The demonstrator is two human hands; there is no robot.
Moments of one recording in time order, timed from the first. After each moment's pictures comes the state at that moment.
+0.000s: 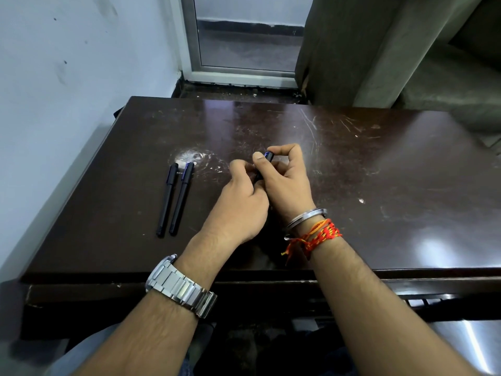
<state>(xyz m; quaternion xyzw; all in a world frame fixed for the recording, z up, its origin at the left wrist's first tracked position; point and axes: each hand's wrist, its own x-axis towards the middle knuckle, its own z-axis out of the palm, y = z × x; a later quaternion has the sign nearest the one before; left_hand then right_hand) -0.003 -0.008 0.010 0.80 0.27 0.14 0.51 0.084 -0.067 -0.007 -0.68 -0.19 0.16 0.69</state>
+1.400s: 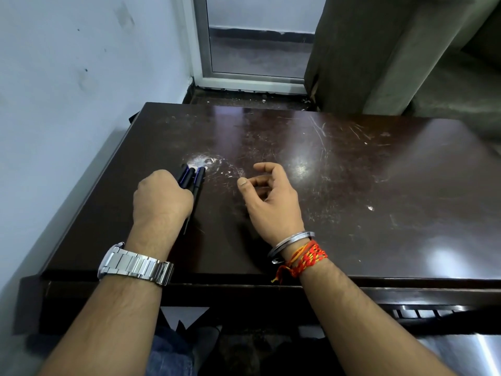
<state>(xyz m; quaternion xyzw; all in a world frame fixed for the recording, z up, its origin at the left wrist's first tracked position) -0.045 0.082 0.014 0.81 0.54 0.11 0.21 0.050 -0.061 -0.014 -0.75 -0.28 0.10 0.60</state>
